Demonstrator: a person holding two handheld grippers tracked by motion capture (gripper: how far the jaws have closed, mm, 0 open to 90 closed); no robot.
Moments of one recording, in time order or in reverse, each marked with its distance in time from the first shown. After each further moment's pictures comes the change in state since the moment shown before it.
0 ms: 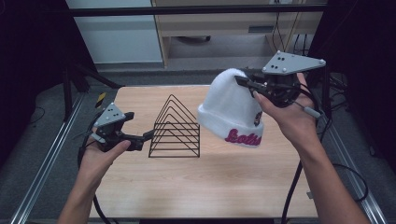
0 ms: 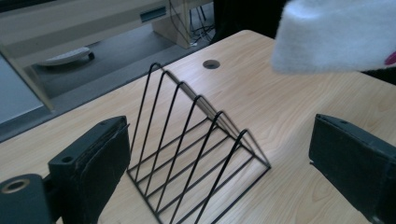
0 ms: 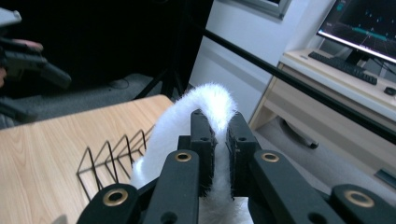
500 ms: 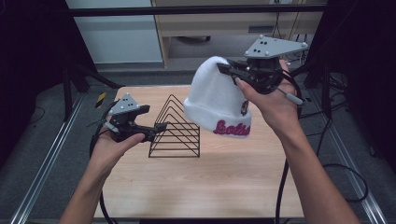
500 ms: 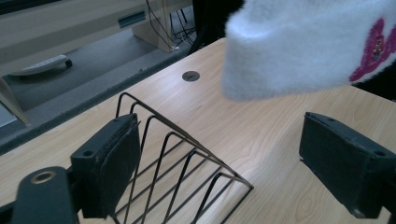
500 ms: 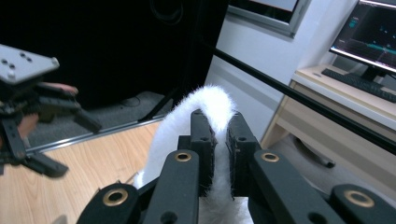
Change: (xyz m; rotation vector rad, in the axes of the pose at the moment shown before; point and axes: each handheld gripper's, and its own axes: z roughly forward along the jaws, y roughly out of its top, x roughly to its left) left arm -0.009 0.031 0.026 0.010 -0.071 0.033; right arm 0.007 0.031 0.029 -0.062 0.051 0.019
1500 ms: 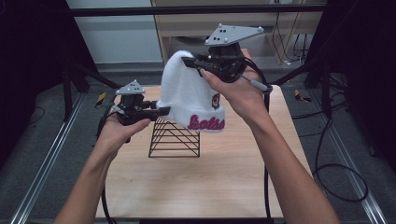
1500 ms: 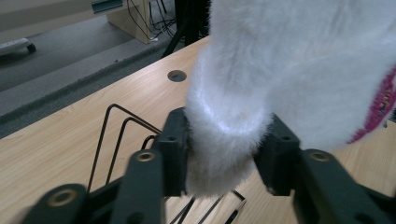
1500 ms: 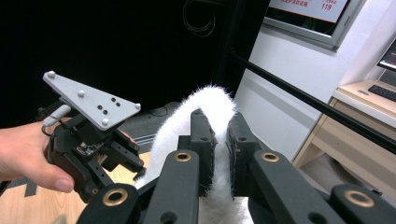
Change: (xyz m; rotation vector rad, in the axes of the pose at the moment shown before) left arm 0.031 0.014 0.029 0.027 -0.104 -0.068; right arm 0.023 0.030 0.056 -0.024 0.124 -0.002
